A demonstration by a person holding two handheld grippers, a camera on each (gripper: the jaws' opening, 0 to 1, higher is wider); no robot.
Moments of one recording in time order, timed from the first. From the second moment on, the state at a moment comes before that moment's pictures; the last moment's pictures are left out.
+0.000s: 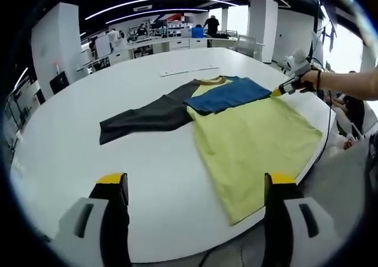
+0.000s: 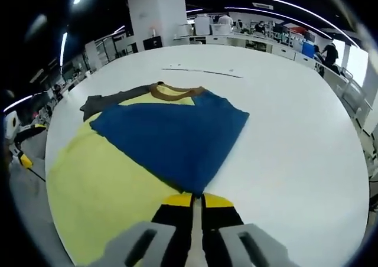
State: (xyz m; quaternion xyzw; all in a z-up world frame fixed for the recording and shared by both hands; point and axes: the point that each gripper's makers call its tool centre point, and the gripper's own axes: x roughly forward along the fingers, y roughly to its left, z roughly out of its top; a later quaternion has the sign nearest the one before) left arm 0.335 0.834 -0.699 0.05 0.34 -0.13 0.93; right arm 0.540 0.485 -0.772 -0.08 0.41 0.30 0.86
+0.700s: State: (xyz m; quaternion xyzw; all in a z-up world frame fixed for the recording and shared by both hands) left arm 0.337 0.840 -0.700 0.05 0.34 -0.12 0.93; right arm 0.548 0.463 -0.770 -0.14 0.42 0.26 0.86
